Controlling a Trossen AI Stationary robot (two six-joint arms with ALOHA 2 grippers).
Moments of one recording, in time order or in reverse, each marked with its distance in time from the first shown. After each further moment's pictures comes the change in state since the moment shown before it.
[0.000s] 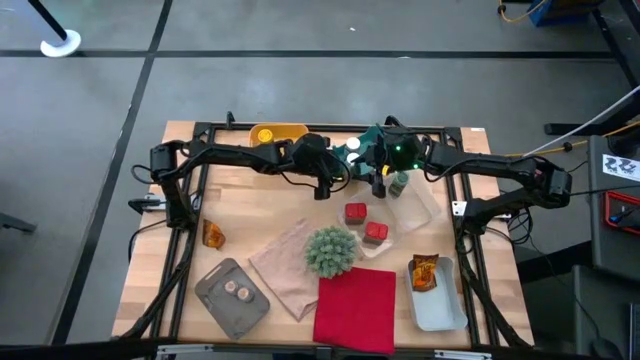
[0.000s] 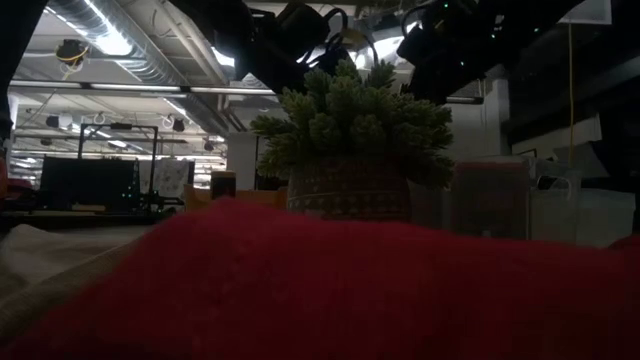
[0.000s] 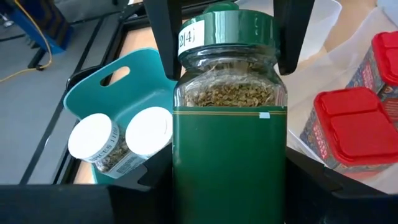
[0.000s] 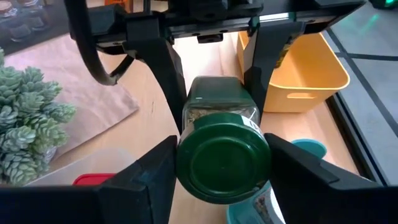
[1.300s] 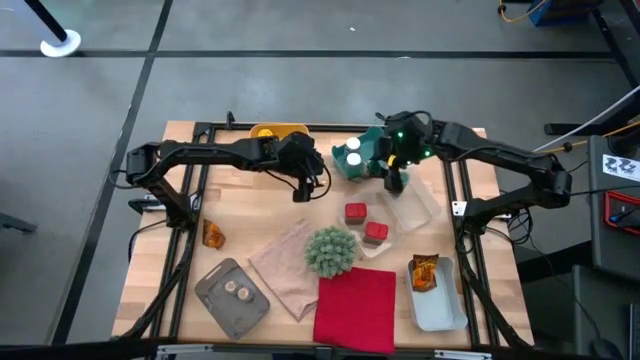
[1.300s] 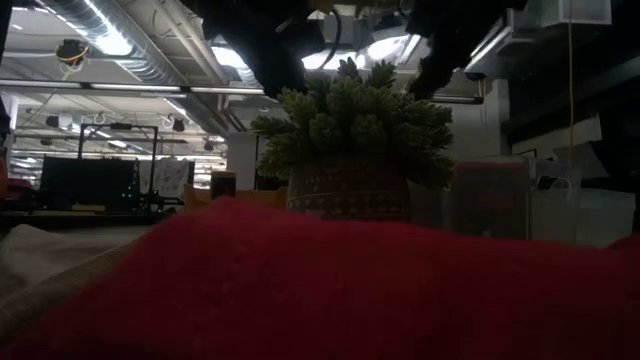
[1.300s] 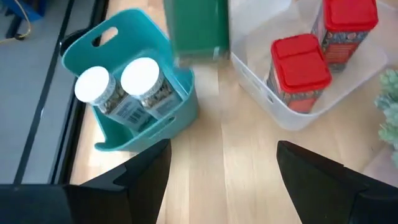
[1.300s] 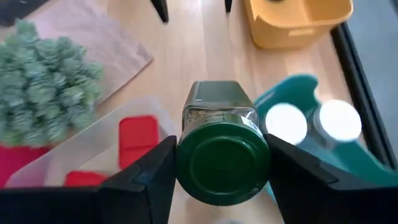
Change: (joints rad) left arm -0.029 -0.183 -0.001 -0.354 -0.032 0.017; right arm 0.000 0.000 0.349 -0.656 0.071 0.031
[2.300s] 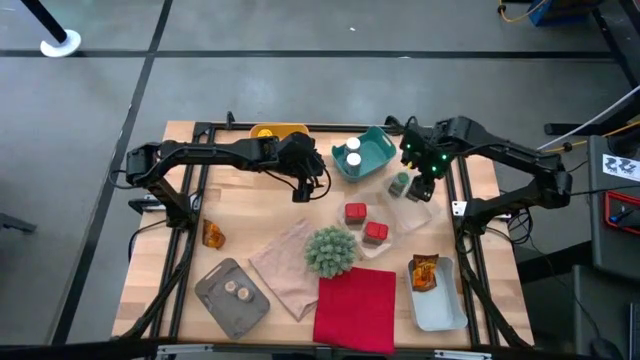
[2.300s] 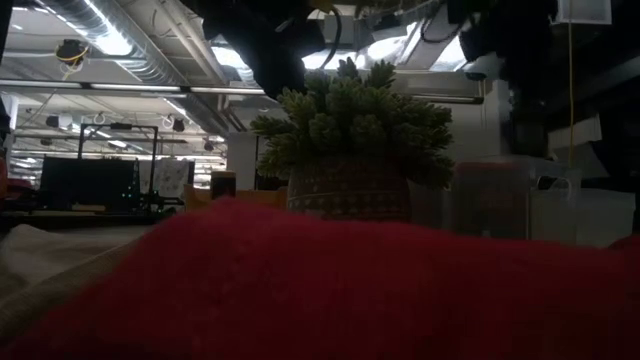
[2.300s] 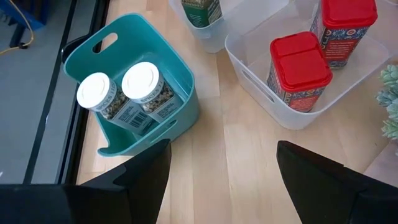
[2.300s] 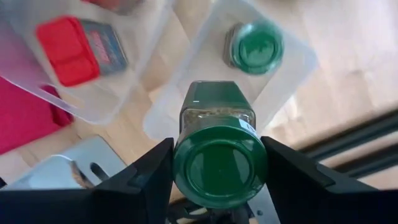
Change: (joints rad) left arm 0.000 -0.001 0.000 0.003 -0.003 0.037; right arm 0.000 -0.001 0.143 -0.764 0.137 0.370
